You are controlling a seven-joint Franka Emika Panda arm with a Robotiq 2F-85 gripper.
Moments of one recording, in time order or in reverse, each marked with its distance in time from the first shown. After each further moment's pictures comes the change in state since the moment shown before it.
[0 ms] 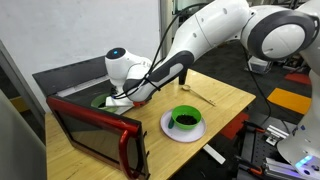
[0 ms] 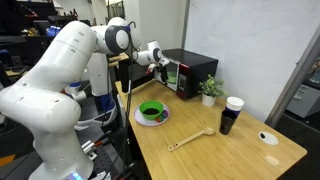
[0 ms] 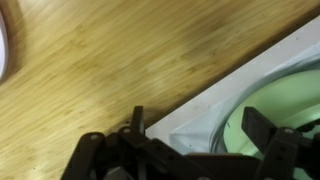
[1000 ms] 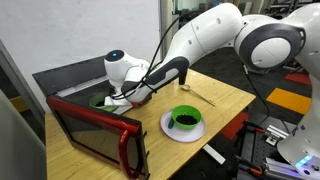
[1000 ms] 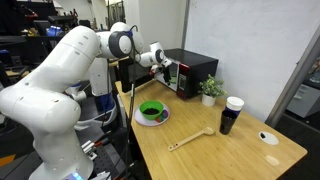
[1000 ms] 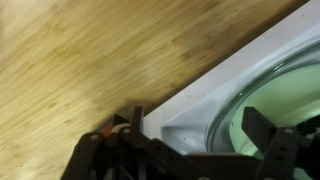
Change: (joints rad) arm -0.007 0.077 -0.022 0.103 0.000 -0.001 0.000
